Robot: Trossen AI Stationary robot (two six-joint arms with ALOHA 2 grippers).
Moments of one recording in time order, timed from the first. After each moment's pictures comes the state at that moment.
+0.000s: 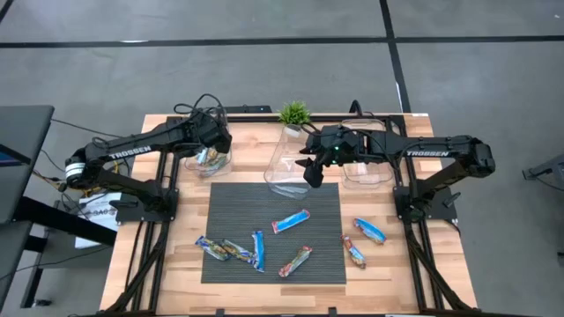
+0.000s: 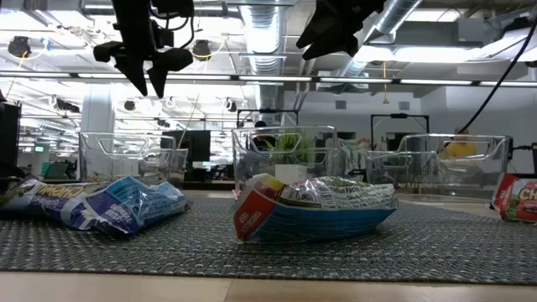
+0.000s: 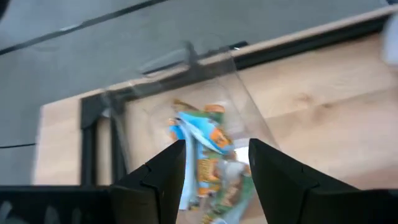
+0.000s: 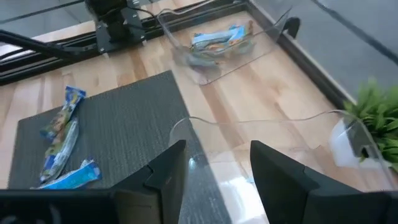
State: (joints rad) left arm 0.36 1.23 1.12 -1.09 -0.67 -0.83; right arm -0.10 1.41 1.25 -0.49 0.10 0.17
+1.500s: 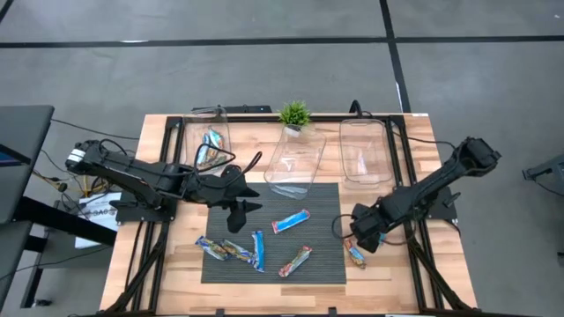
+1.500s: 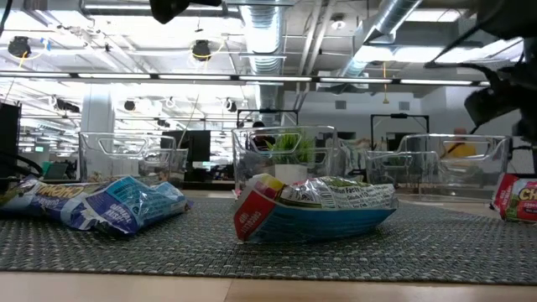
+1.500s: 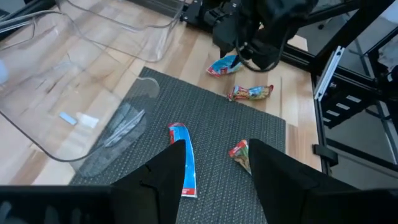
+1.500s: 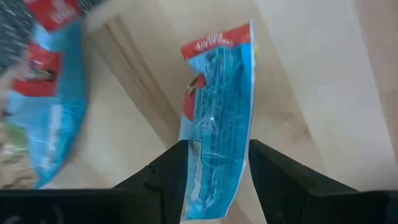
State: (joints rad) left arm -0.28 1.23 1.11 -0.45 -0.27 -0.52; right arm 0.51 1.38 0.68 -0.87 -0.05 0.98
